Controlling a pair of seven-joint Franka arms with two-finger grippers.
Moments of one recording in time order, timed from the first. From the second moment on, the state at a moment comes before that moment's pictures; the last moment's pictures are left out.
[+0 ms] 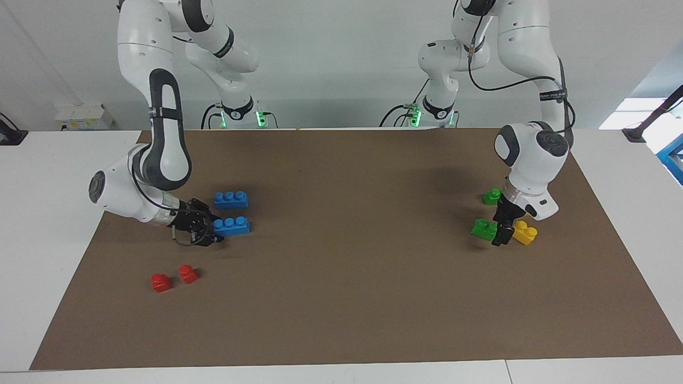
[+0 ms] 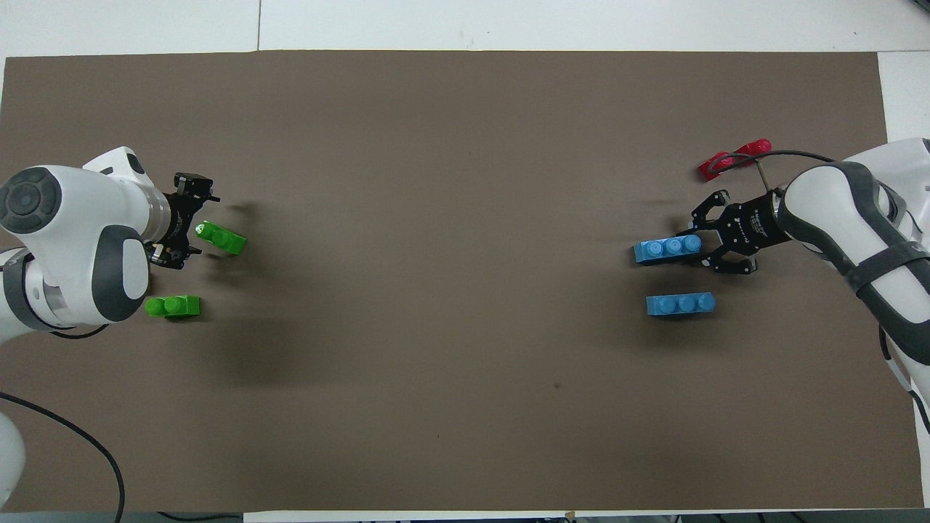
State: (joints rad) left arm 0.01 0.27 -0.04 -2.07 -0.02 2.48 -1.14; right arm -0.20 0.40 0.05 -1.92 0.52 2.02 0.78
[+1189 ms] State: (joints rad) left arm 0.01 0.29 -0.04 -2.06 -0.02 2.48 -1.14; right arm 0.16 0.29 0.07 -1.73 0.54 2.02 1.47
